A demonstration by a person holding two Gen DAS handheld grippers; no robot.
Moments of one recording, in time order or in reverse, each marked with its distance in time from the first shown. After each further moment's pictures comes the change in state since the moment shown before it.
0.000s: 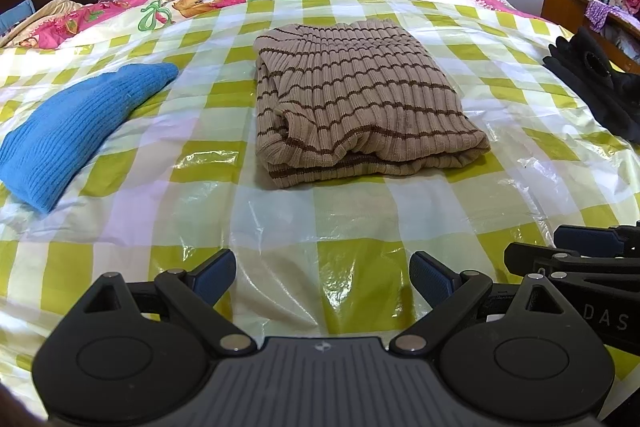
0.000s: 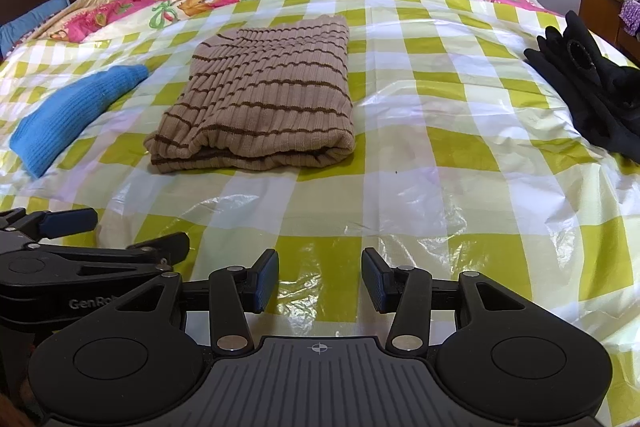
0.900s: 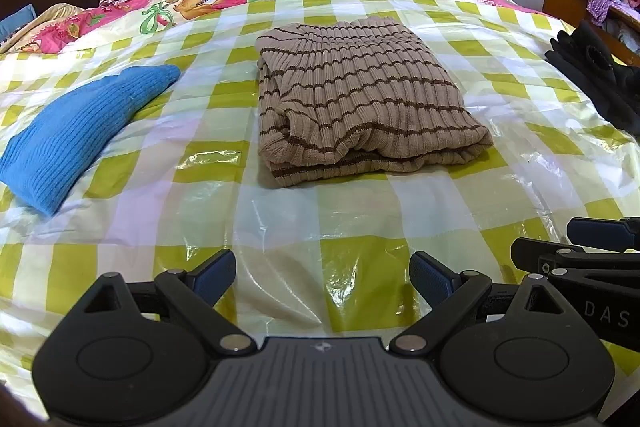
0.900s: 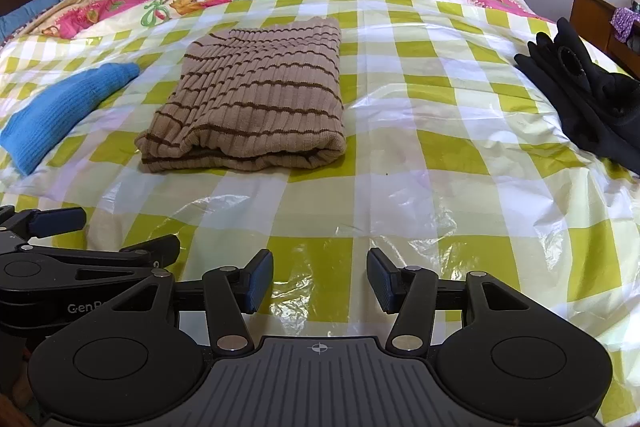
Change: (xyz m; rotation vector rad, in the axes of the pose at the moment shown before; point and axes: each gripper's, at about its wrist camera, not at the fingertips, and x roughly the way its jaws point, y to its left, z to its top) left arm 0.000 -0.001 -0.002 0.019 -0.001 0.017; right arm 0.000 0.004 -0.001 -0.007 0.000 -0.048
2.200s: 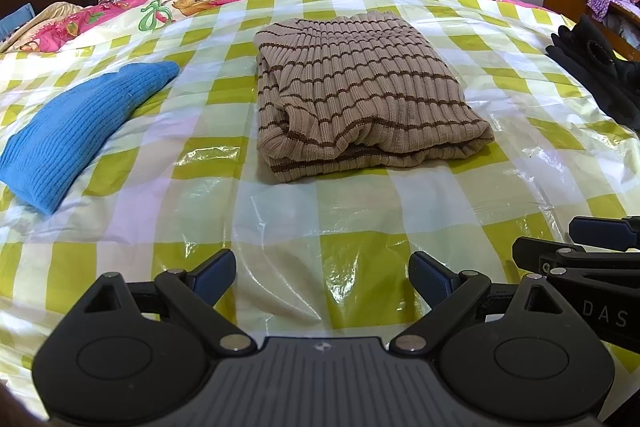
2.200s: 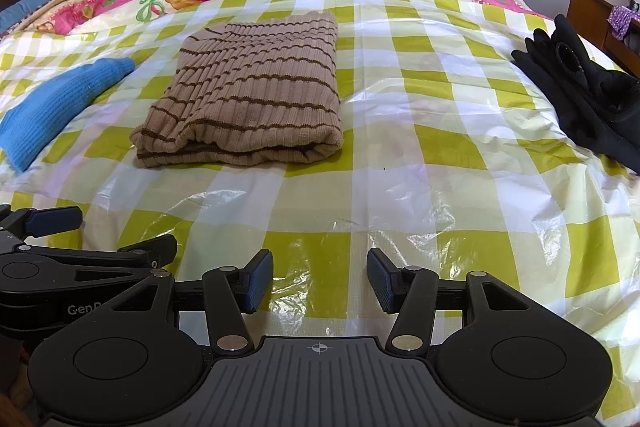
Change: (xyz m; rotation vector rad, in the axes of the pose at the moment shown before) left arm 0.002 -0.001 -0.001 0.006 0.013 0.003; right arm 0.002 0.001 -0.001 0.000 0.014 -0.012
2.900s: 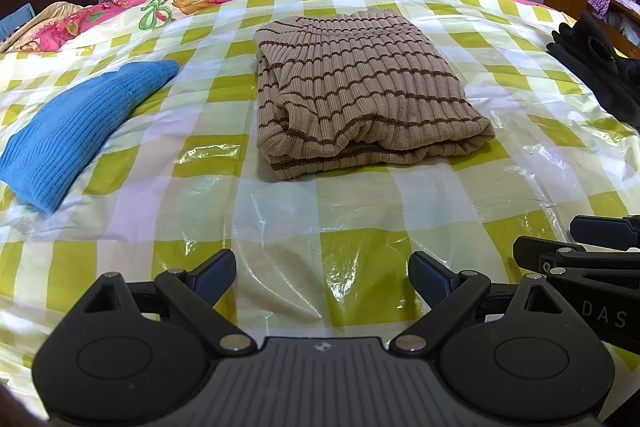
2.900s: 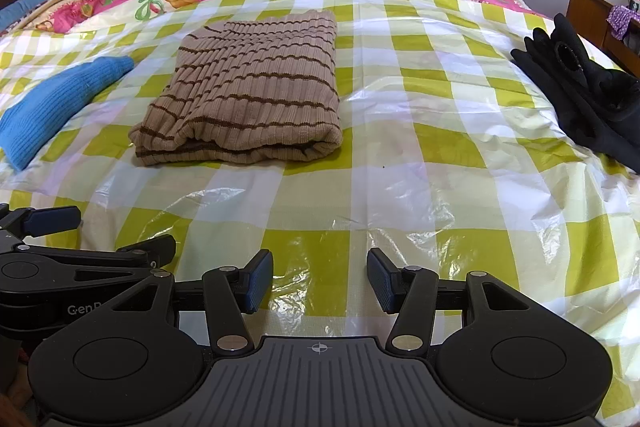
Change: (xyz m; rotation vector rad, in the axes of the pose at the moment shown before) left arm 0.000 -0.001 0.000 0.003 0.005 0.003; right arm 0.000 0.000 -0.001 0.000 0.001 -0.003
